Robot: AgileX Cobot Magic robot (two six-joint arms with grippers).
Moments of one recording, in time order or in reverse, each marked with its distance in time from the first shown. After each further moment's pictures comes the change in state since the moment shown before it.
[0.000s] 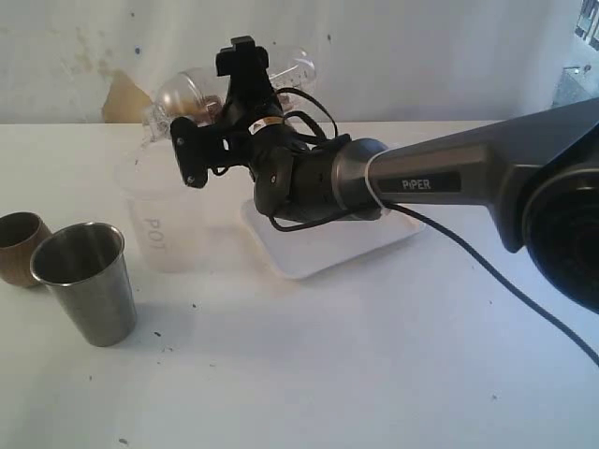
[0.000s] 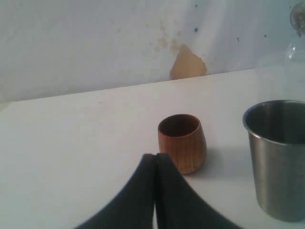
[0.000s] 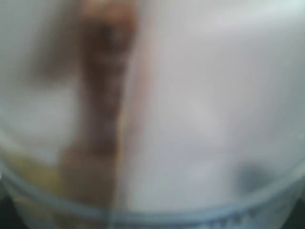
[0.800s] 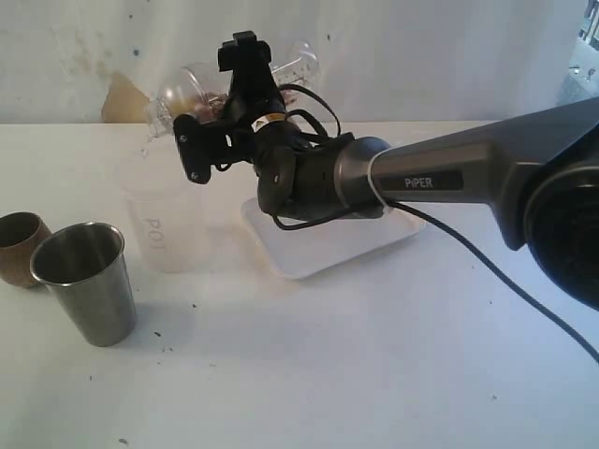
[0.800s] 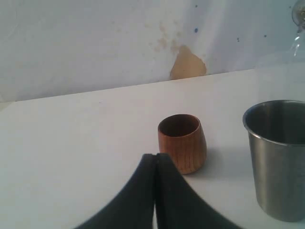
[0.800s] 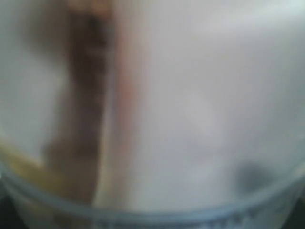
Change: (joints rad) left arm 0.000 0.000 0.000 0.000 0.000 0.000; right arm -0.008 0.000 0.000 -0.028 -0.027 0.000
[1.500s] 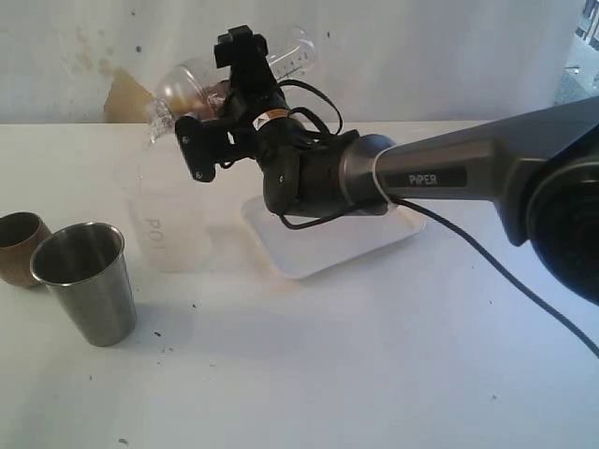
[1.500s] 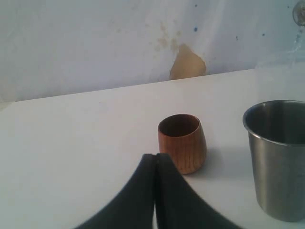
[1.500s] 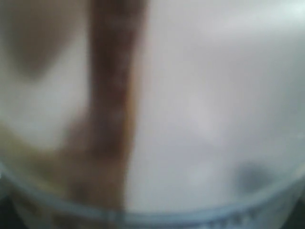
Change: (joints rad) left arm 0.000 0.000 0.000 0.000 0.000 0.000; right arm -0.014 0.000 0.000 -0.085 -0.013 0.000
